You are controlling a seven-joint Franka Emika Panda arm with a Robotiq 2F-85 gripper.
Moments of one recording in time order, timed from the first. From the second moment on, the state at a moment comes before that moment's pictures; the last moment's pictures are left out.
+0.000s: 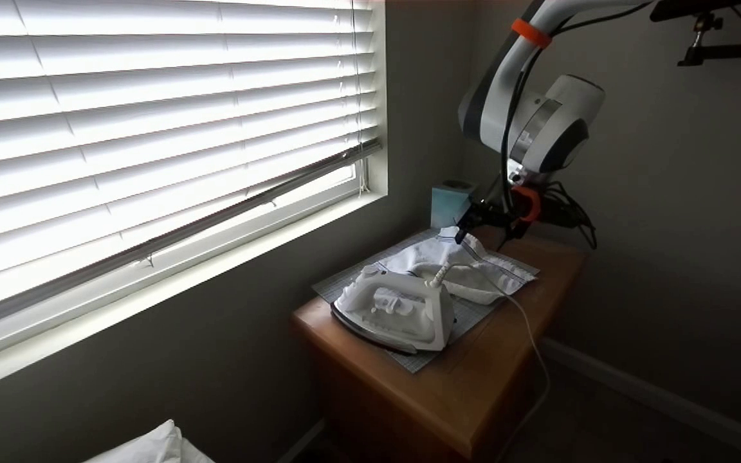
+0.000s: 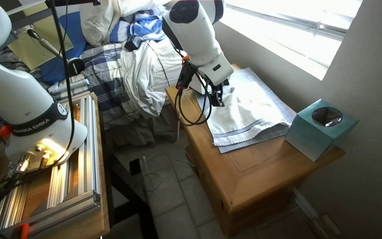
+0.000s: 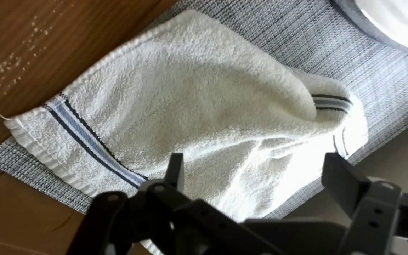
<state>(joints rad) -0.23 0.57 0.25 -2.20 1.49 3.18 -0.77</state>
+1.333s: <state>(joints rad) -0.01 0.71 0.20 -2.18 1.48 3.46 -0.76</state>
